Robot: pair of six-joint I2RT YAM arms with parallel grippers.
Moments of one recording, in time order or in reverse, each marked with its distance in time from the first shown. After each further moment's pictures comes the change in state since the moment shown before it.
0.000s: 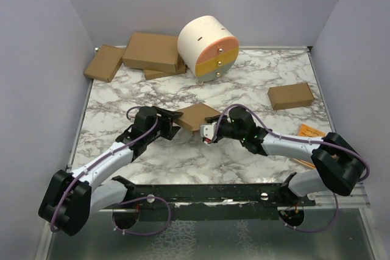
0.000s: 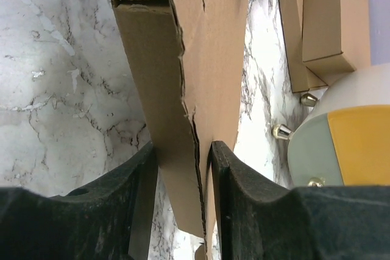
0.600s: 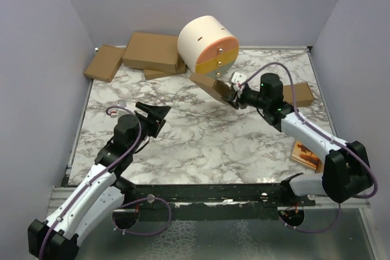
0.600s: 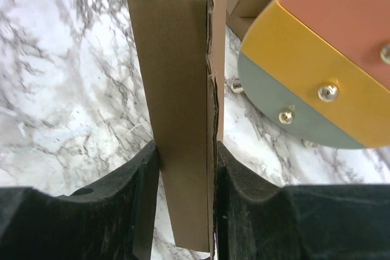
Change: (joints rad) left arm 0.000 -0.396 0.024 -0.196 -0.152 0.245; right arm -0.335 -0.070 0.218 -0.179 -0.222 0.438
